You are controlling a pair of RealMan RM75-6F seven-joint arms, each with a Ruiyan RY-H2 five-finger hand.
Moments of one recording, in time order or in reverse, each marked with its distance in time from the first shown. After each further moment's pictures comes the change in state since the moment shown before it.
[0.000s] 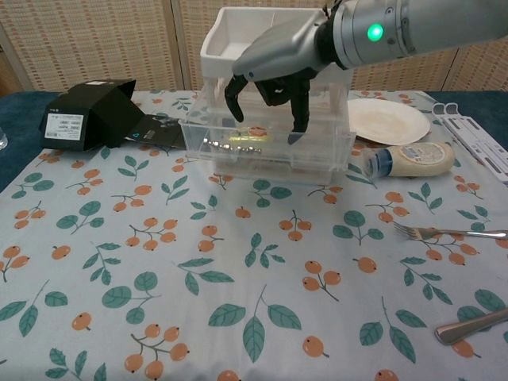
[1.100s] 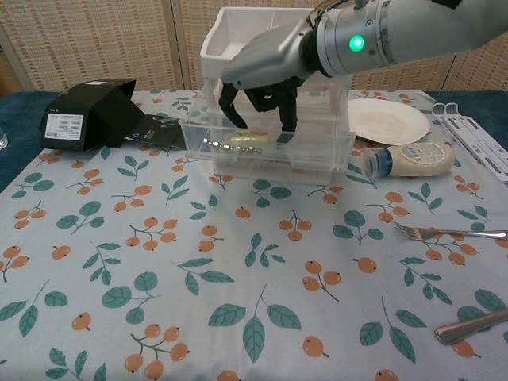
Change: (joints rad) left arm 0.009 0.001 0.001 0.005 -0.001 0.005 -0.006; right arm 0.020 -0.048 0.000 0.045 -0.002 -0.010 -0.016
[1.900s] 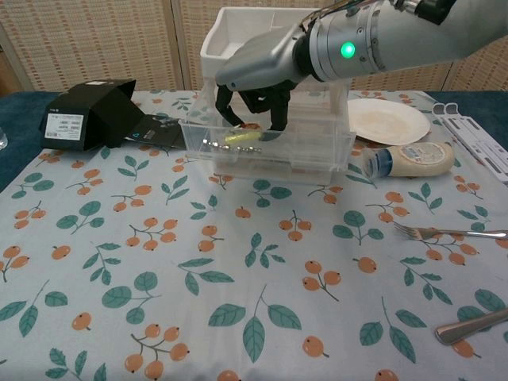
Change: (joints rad) left arm 0.001 -0.002 0.000 0.003 -0.002 -0.004 0.002; right arm -0.004 -0.039 0.007 0.040 -0.022 0.015 0.020
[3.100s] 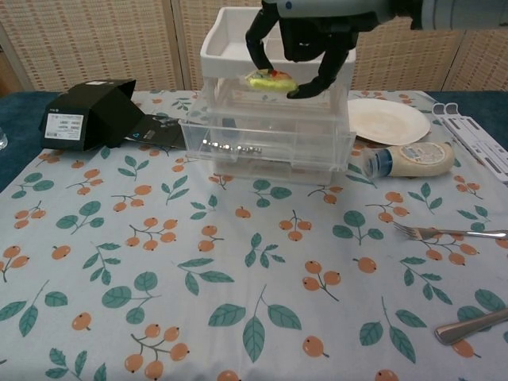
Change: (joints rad) left arm -0.024 0.007 -0.009 -0.038 0.029 -0.004 0.033; right arm -0.242 0.248 0.004 -0.333 -0.222 0.318 0.149
